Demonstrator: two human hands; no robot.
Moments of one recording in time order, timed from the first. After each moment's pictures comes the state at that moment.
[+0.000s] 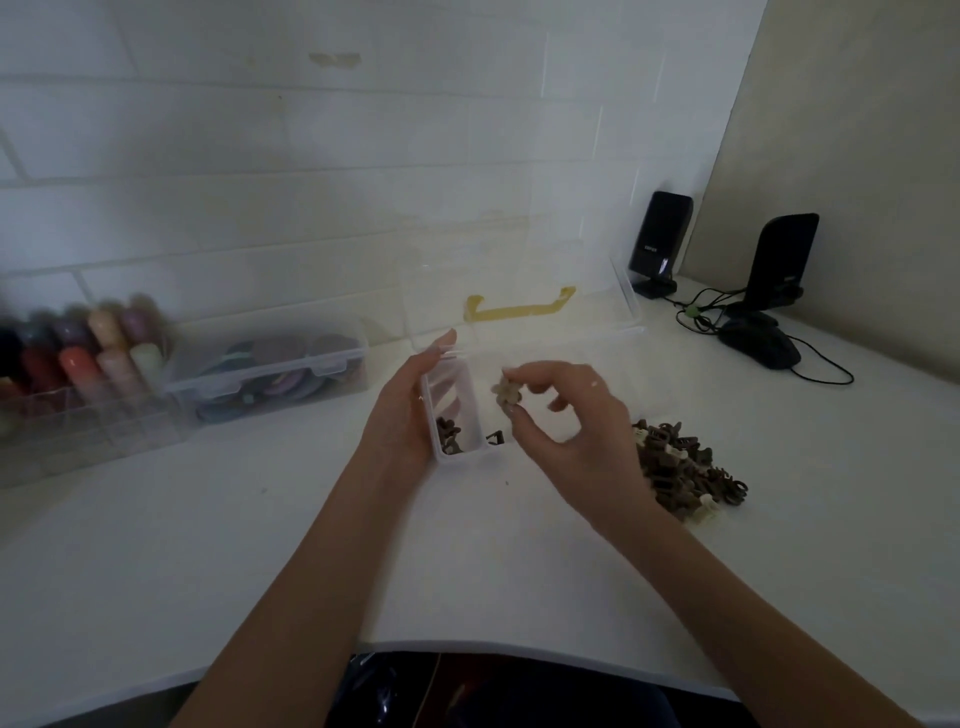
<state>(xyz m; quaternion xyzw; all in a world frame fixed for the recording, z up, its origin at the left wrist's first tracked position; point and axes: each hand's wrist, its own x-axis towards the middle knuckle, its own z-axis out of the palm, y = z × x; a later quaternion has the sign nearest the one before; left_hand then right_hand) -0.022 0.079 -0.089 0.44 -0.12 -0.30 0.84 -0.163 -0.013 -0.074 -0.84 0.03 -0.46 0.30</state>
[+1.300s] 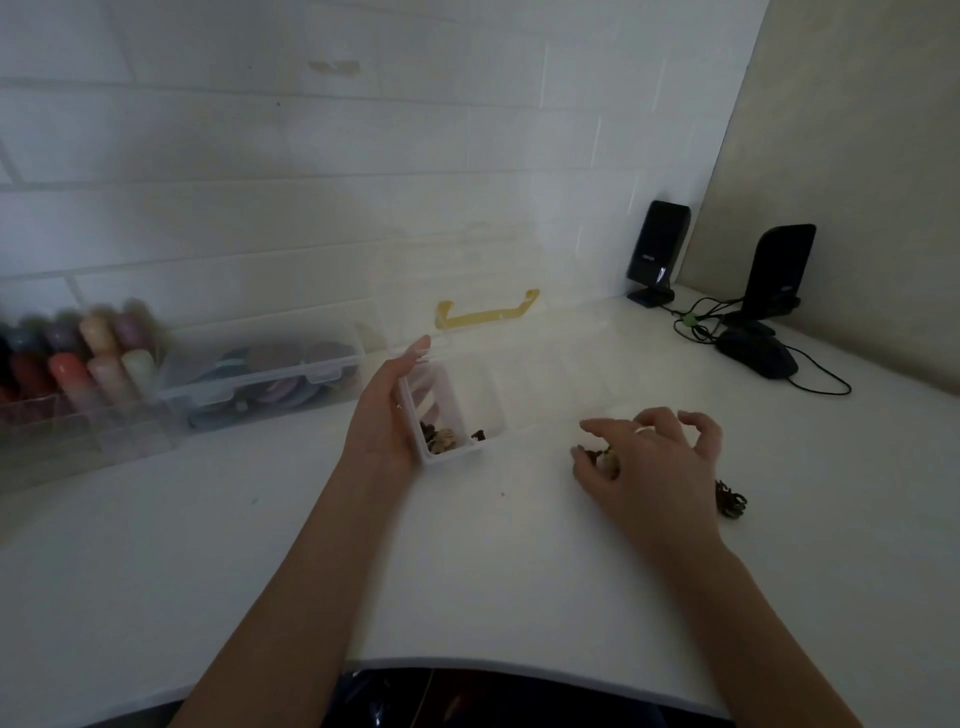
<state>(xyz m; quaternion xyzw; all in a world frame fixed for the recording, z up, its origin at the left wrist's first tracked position) -0.019 0.082 -0.084 0.42 -0.08 -0.27 0.86 -0.196 -0.059 -0.103 -0.91 0.29 -0.29 -0.03</state>
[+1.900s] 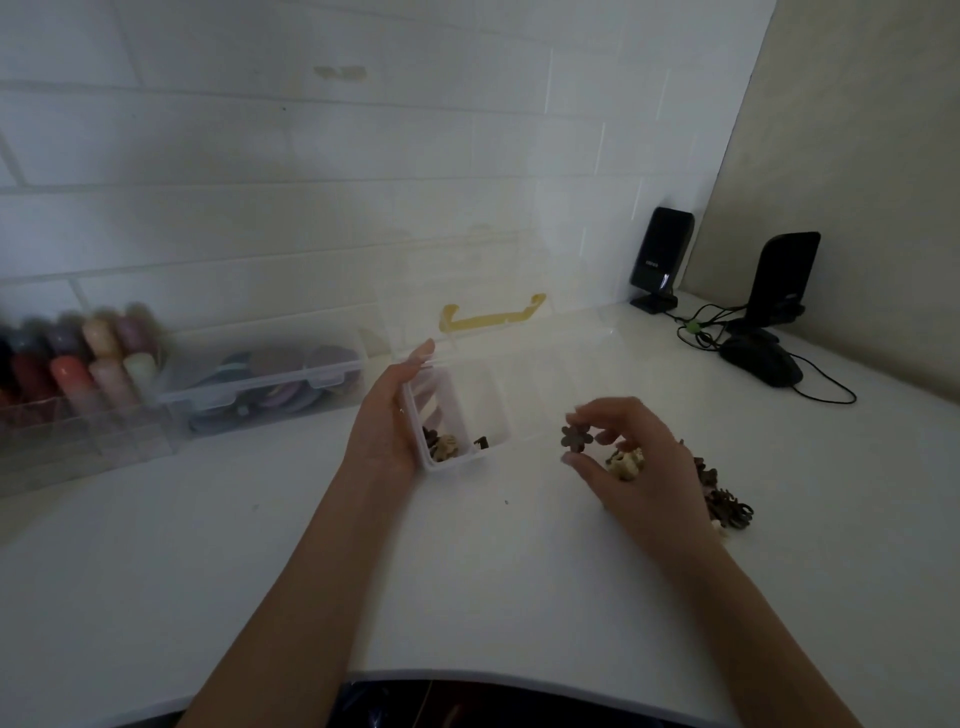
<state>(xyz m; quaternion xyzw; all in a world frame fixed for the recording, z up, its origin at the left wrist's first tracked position) -0.024 0.083 -0.079 0.42 -0.08 -0.27 0.87 -0.196 -0.050 -0.091 -0.86 0.13 -0.39 0.32</state>
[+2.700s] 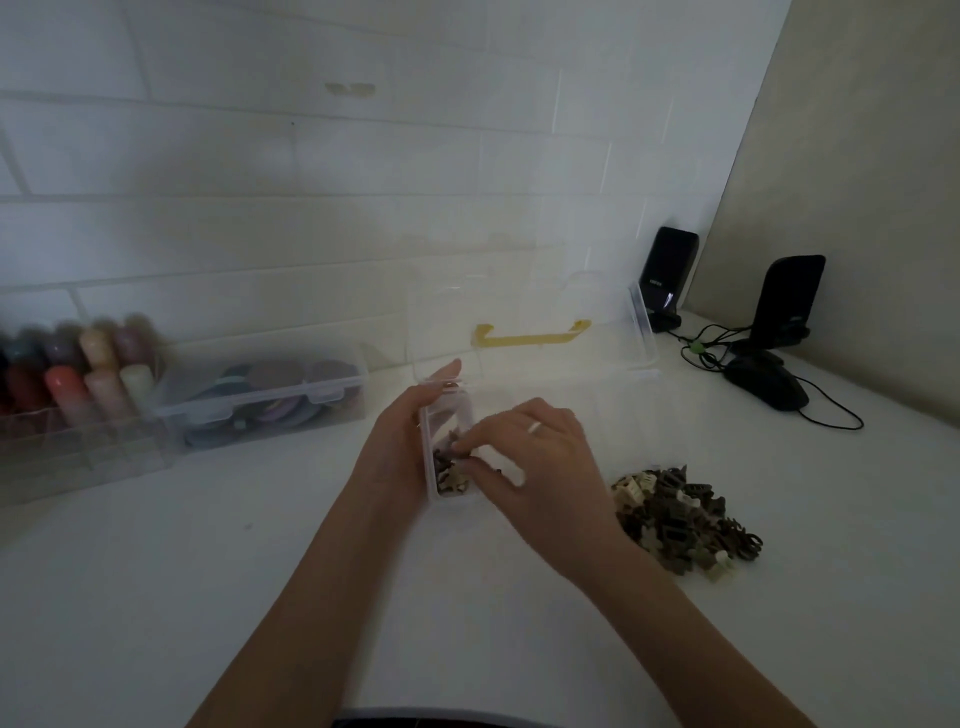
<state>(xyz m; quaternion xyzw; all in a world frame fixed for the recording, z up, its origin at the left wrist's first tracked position) -0.022 0.079 -0.084 0.41 -0.13 -0.35 0.83 -0.143 -0.003 -0.069 -0.90 -0.03 -0.41 0.12</state>
